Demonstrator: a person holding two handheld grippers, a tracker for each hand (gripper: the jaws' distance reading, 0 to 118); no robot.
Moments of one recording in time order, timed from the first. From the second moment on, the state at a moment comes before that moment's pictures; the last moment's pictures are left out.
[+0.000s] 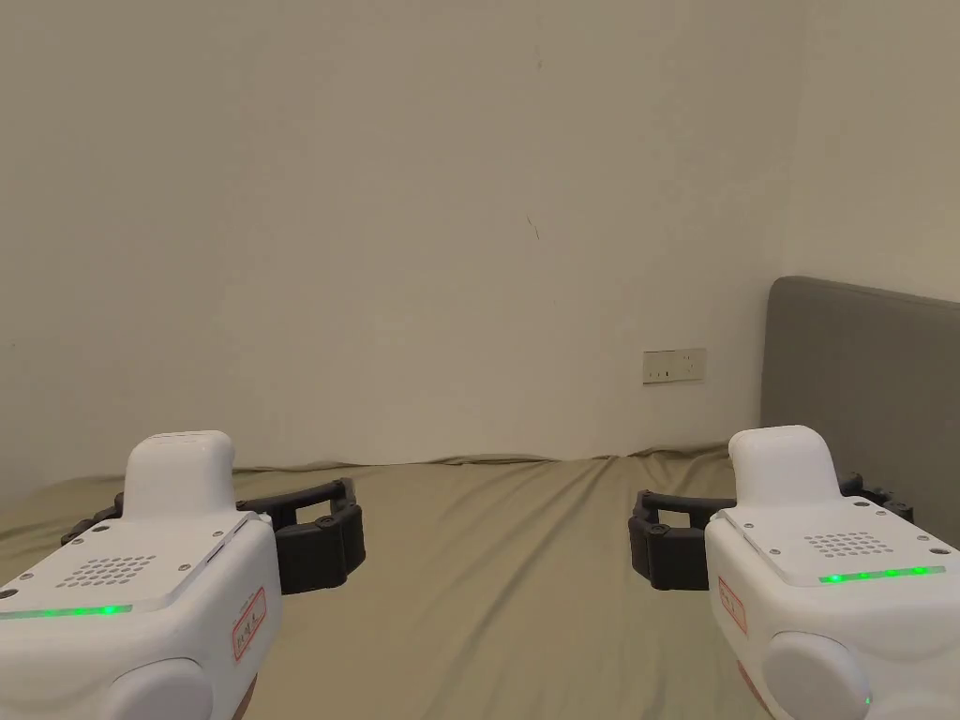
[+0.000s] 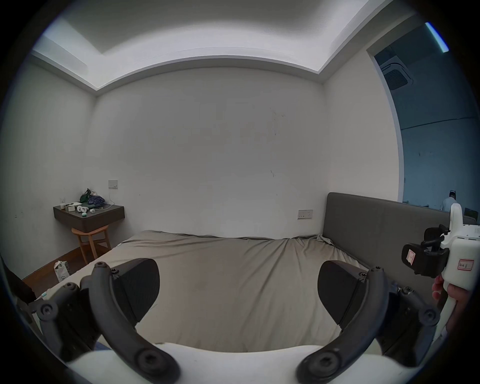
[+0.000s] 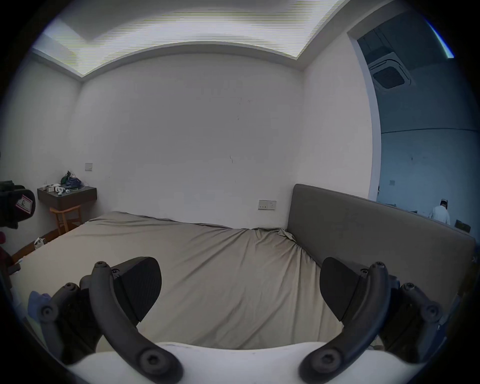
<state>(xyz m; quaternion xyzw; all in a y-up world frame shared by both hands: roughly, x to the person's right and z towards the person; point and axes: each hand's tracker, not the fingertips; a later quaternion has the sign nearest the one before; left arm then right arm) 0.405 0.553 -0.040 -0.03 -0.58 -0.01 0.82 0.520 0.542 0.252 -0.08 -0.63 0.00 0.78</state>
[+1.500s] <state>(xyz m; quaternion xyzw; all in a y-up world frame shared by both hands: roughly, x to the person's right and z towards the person) 0.403 0.562 -0.042 -0.03 -0.58 -0.02 0.82 0.514 0.554 0.237 -0.07 -0.61 -0.04 0.79</state>
